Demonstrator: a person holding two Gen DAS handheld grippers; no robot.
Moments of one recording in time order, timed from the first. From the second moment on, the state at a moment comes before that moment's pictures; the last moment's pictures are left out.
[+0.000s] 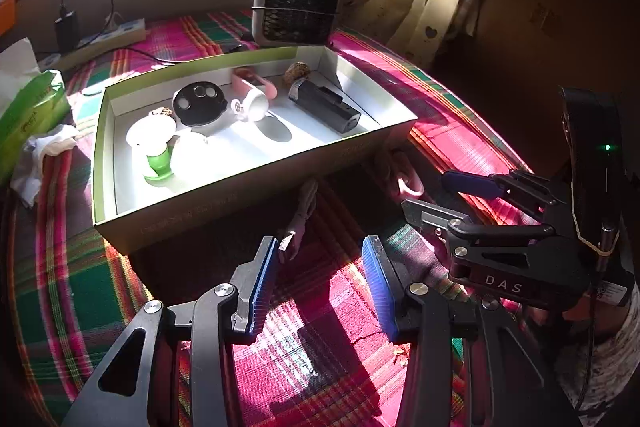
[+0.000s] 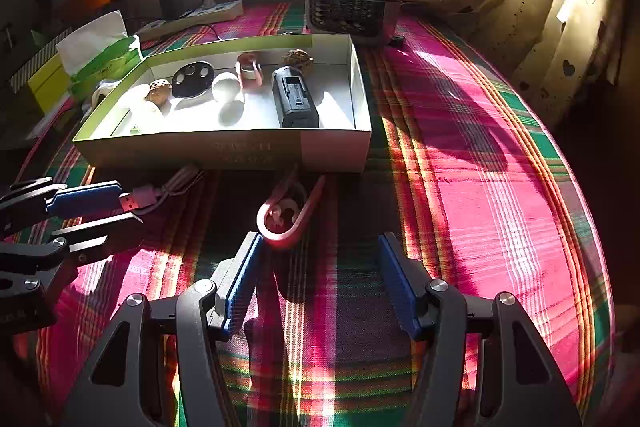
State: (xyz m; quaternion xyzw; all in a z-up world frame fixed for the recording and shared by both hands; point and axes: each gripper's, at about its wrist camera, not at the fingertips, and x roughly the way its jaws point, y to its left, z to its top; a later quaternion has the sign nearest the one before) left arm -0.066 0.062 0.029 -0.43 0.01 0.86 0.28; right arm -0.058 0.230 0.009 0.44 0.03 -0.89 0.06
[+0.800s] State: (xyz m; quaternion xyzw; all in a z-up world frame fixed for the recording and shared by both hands) left arm -0.082 0.073 0.021 -0.44 0.05 0.87 0.23; right arm -0.074 0.223 0.008 0.44 0.02 -0.90 0.08
